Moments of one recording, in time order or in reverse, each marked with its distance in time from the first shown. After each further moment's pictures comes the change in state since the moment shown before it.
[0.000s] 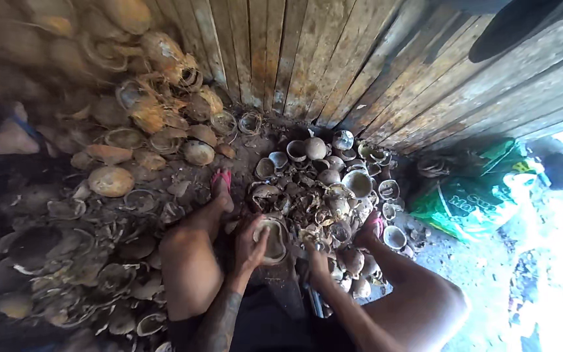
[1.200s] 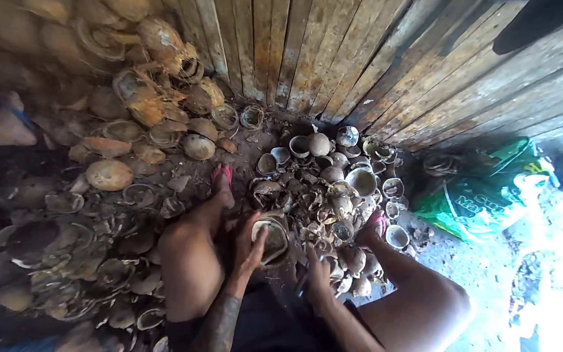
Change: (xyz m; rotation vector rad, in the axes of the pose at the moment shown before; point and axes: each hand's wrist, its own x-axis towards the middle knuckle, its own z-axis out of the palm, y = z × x) left_hand -0.004 0.007 -0.003 -0.013 -0.005 -0.128; right_hand -0.027 0.002 0.001 0.051 0.079 -0.057
